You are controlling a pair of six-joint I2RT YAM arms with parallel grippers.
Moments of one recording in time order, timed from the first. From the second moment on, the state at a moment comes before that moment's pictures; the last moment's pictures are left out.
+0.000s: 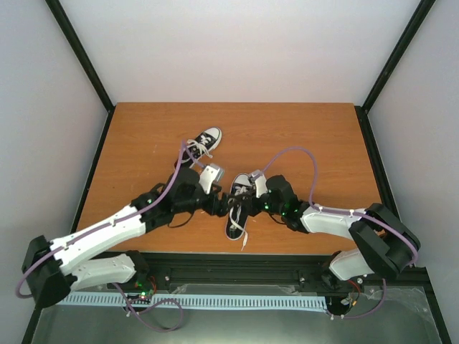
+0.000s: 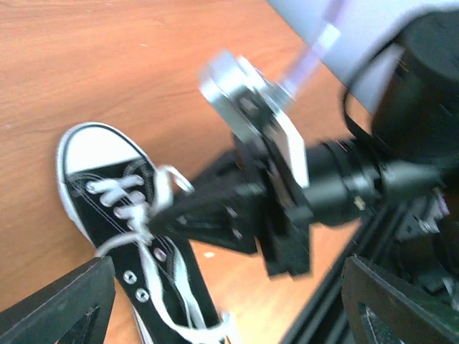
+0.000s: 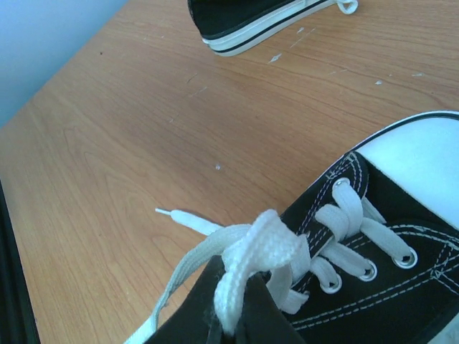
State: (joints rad) left arm -0.89 1.00 0.74 -0.25 0.17 -0.43; right arm 0.73 1.41 0.51 0.38 -0.29 0.37
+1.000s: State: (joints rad) left arm -0.72 1.50 0.92 -0.17 0.51 -0.60; right arm 0.77 1.36 0.45 0.42 -0.26 0.27
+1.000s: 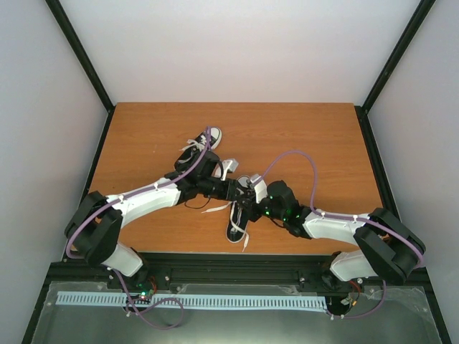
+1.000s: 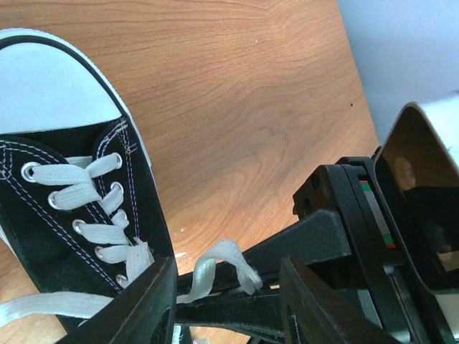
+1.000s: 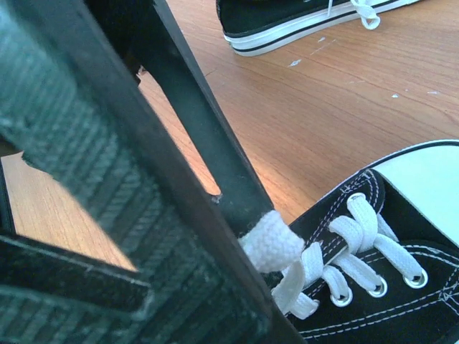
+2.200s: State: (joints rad) left arm -0.72 1.54 0.95 -0.17 0.50 -0.60; right arm 0.79 1.16 0.32 0.41 -0.19 0.33
